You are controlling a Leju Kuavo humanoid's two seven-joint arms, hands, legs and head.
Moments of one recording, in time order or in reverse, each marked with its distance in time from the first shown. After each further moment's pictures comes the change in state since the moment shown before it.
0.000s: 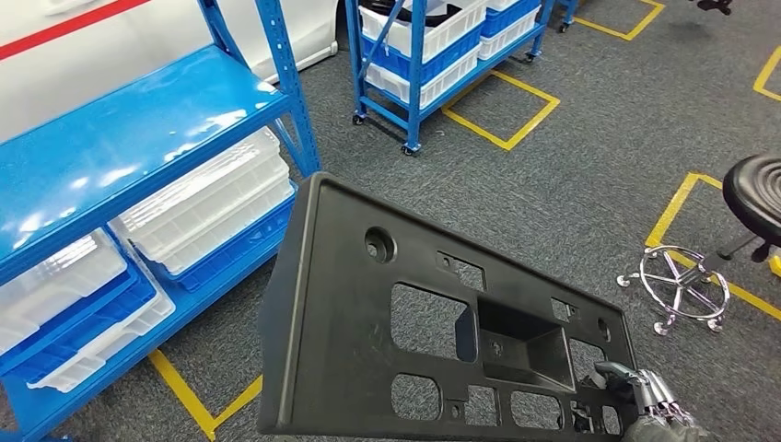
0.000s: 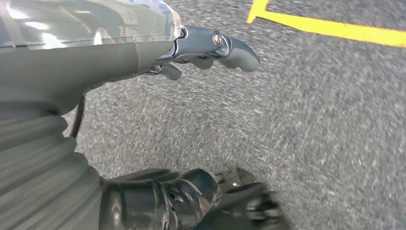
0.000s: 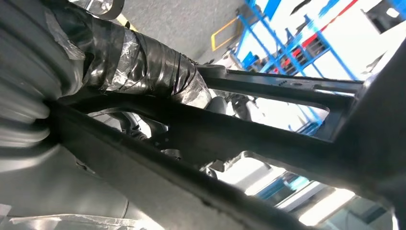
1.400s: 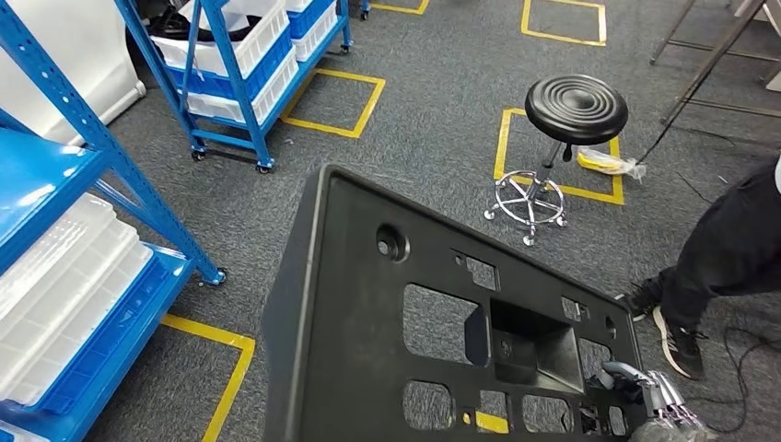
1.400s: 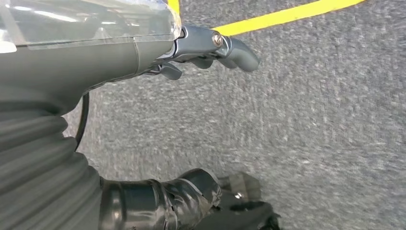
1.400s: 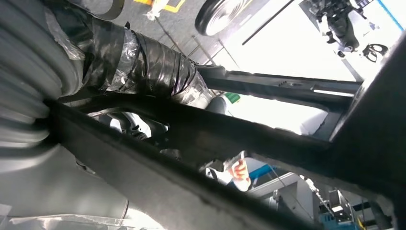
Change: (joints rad) left arm -0.001 -0.001 -0.002 0.000 0.015 0.008 -0.011; right arm -0.009 0.016 -0.012 -0.008 -0.034 0.000 -0.030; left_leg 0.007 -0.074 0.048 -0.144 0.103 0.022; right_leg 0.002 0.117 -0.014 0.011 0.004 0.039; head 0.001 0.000
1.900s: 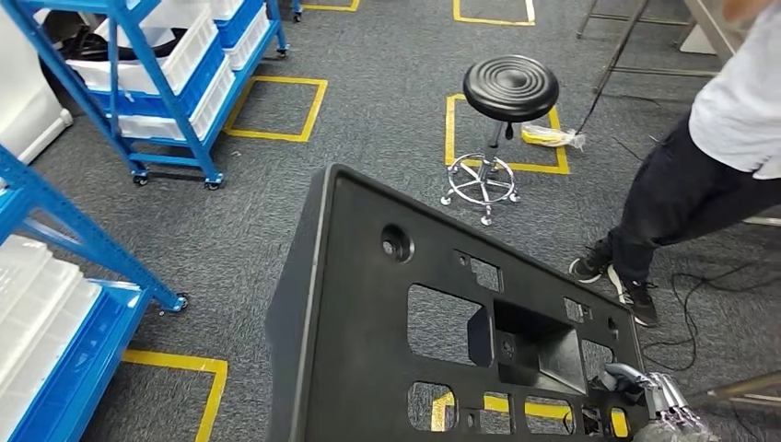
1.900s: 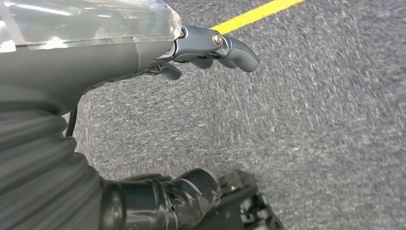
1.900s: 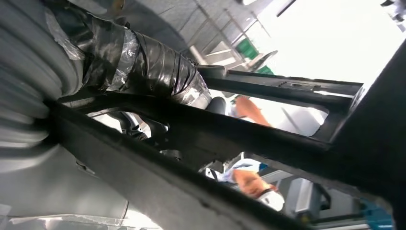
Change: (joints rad) left arm 0.000 0.000 0.000 0.000 0.003 -0.002 0.000; right arm 0.002 0.001 -0.010 -0.001 -0.002 0.000 -0.008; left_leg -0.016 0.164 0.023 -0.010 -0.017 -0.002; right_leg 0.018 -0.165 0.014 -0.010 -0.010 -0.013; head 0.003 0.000
